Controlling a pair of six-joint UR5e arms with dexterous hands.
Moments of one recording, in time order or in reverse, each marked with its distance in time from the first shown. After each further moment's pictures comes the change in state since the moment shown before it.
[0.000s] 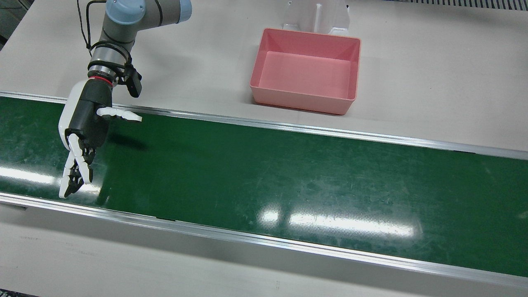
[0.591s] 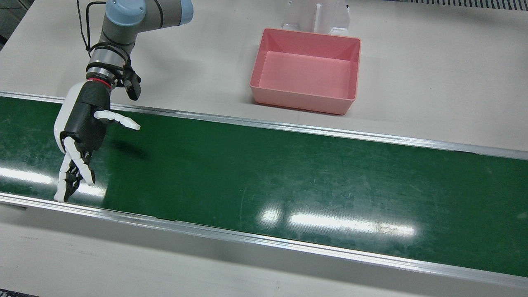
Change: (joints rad) left arm 0.000 0.000 0.001 0.000 0.000 0.000; right arm 0.021 0.042 -0.009 -0.031 0.001 0.000
